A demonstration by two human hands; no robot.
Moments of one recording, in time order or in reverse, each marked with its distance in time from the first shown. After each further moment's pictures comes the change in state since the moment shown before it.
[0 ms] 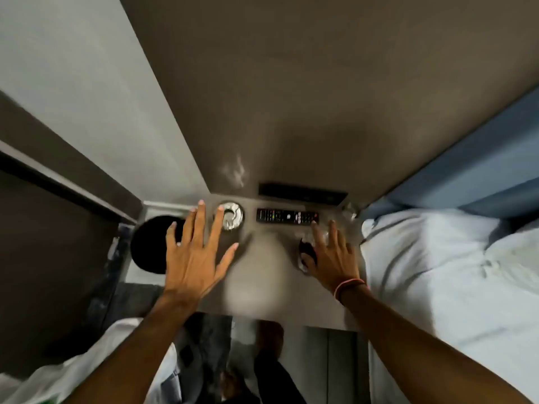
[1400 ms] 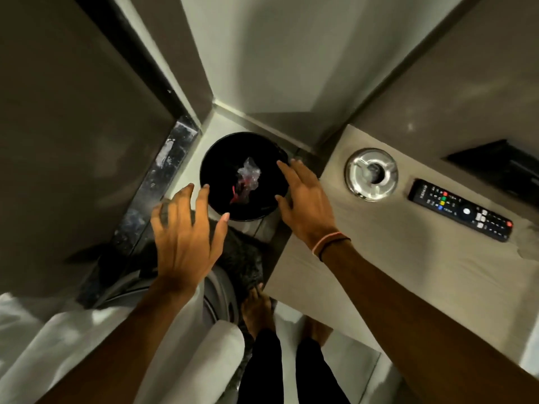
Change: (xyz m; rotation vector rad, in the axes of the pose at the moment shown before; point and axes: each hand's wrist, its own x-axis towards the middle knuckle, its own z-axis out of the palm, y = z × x) left_hand -0.078 -0.216 0.257 0.004 0.032 -0.427; right_hand 0.166 -0.323 0.192 0.252 -0.058 -0.463
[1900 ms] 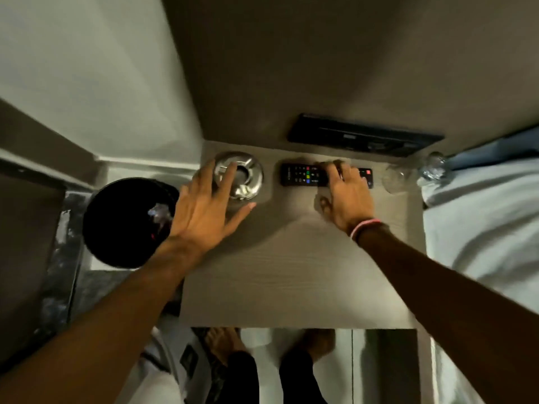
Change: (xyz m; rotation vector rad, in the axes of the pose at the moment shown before) left_hand 0.090 0.218 -0.048 -0.242 -0.343 0.534; right_hand -0.123 0.208 -0.139 -0.314 0.127 0.467
